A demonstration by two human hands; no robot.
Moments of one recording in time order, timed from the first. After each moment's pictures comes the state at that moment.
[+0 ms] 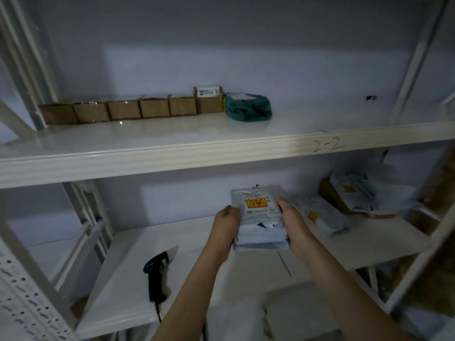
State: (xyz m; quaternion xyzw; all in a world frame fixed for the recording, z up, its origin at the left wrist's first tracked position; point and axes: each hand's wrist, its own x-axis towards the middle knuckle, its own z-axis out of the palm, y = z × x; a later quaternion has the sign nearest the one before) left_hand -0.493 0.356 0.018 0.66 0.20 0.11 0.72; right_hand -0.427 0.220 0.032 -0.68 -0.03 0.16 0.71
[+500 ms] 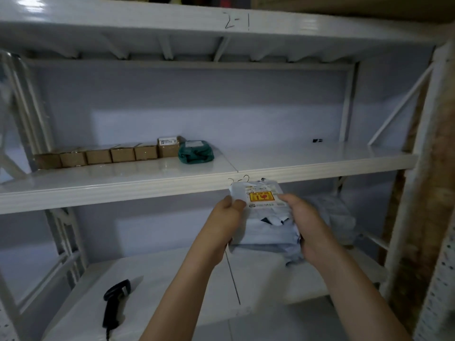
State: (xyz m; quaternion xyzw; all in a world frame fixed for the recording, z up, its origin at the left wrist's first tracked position) left_hand -0.523 0.130 0.161 0.75 0.13 0.17 0.63; right_hand -0.462 -0.021 0.160 -0.63 -0.11 0.13 0.75
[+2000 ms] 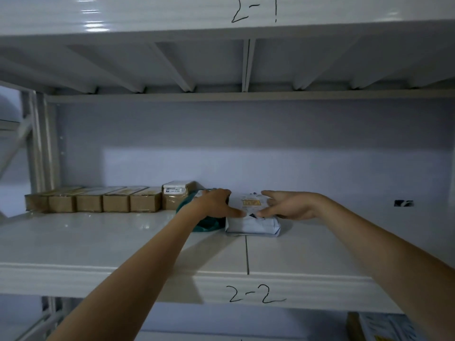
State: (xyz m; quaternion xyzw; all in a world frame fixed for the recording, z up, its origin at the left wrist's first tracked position) left_hand -0.212 0.340 0.273 0.98 0.14 0.11 0.10; right_hand -0.057 0.166 0.273 -0.77 -0.47 0.28 0.33
